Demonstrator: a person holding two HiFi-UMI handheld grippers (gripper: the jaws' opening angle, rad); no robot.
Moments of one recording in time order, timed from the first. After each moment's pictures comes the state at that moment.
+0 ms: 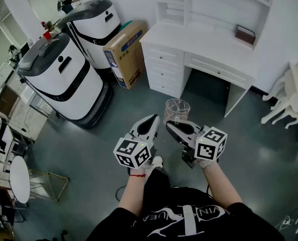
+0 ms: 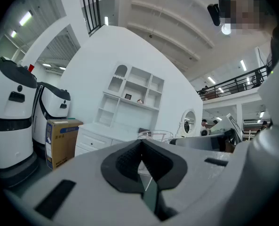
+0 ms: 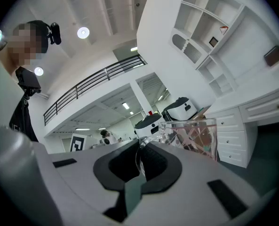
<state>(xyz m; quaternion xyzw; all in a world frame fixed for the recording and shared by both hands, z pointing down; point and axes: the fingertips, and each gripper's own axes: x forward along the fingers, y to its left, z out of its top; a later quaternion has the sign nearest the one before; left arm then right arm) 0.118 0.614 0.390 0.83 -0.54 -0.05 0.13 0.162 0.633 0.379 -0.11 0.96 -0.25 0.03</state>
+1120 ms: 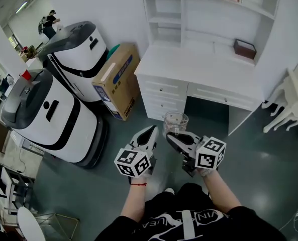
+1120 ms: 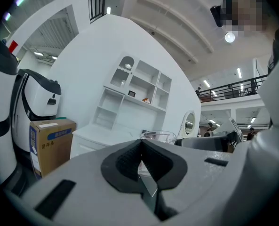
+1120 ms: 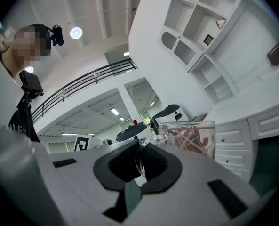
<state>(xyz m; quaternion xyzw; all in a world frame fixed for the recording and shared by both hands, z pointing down) -0.016 0.379 0.396 0.86 -0.49 -0.05 0.15 0.031 0.408 0.380 -0.16 0.95 -0.25 0.05</state>
